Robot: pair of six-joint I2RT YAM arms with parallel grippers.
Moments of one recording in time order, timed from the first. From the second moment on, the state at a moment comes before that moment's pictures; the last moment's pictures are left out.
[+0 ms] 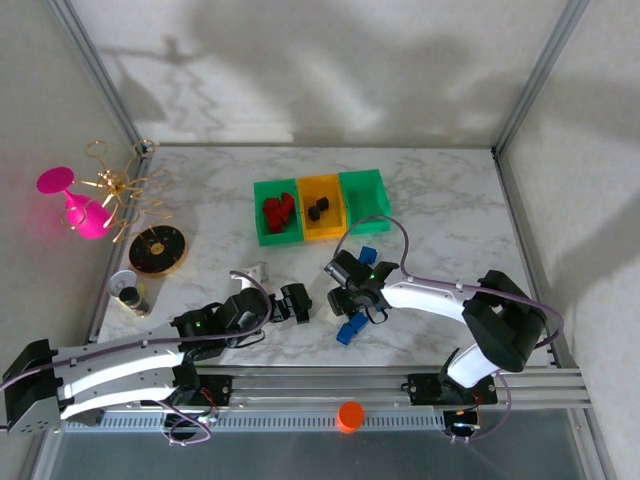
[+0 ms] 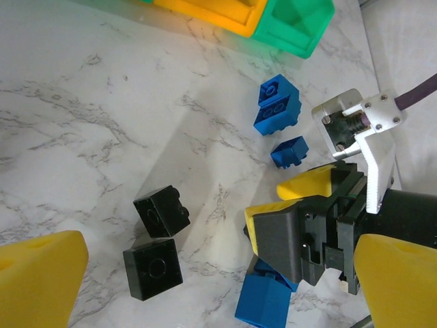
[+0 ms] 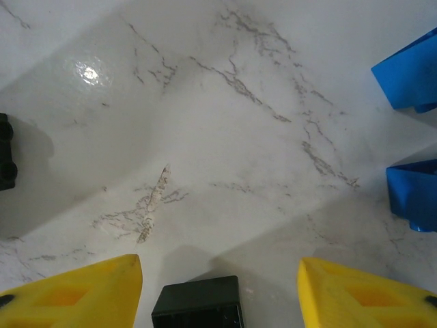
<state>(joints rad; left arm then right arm) -1.04 0.88 0.44 -0.14 -0.36 -1.09 0.94 1.55 0.85 -0.51 0.13 0.43</state>
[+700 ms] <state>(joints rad) -1.06 0.91 0.44 -0.15 -0.41 -1.09 0.96 1.60 0.85 -0.51 0.14 0.43</state>
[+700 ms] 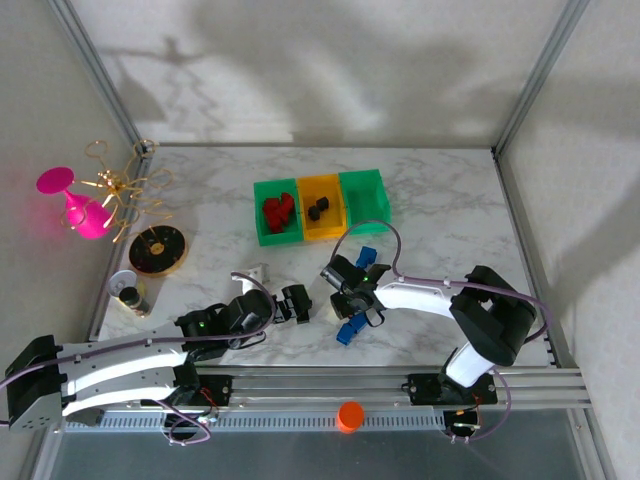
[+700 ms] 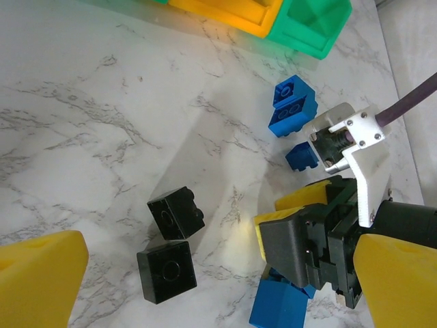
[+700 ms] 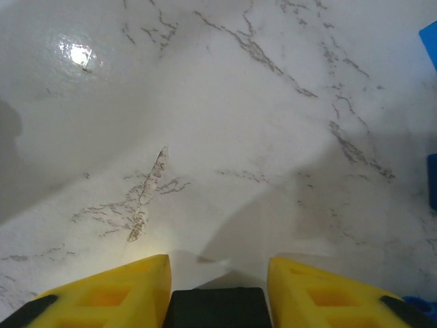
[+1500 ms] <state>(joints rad) -1.05 0.93 0.56 -0.17 -0.44 -1.02 0.90 1.58 1.02 -0.44 0.22 0.41</state>
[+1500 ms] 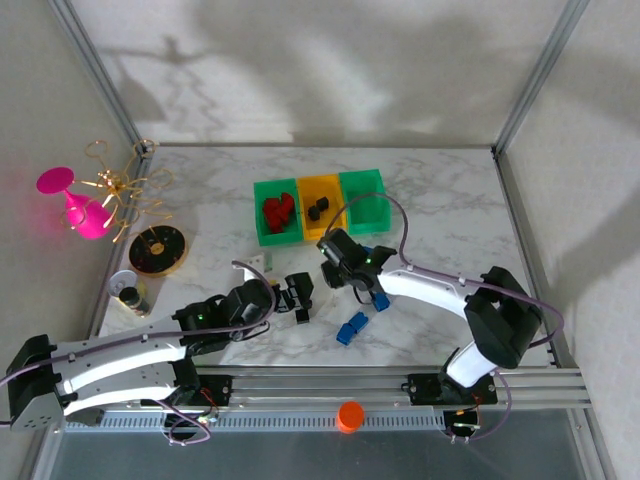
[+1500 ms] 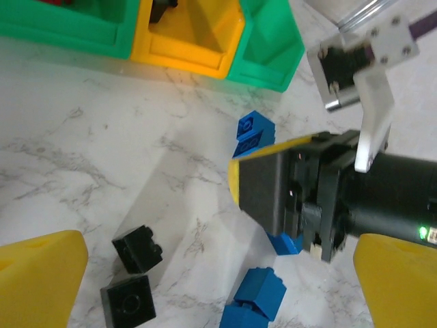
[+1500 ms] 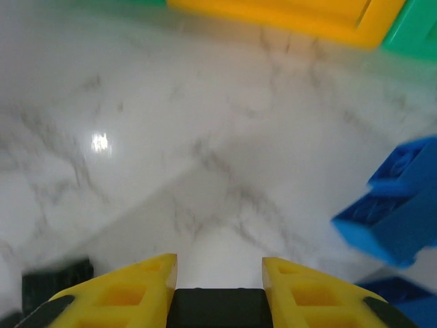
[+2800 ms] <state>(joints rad) -0.73 1.10 0.63 -0.10 -0.29 -0.84 0.65 2.04 1.48 -0.20 0.31 0.26</state>
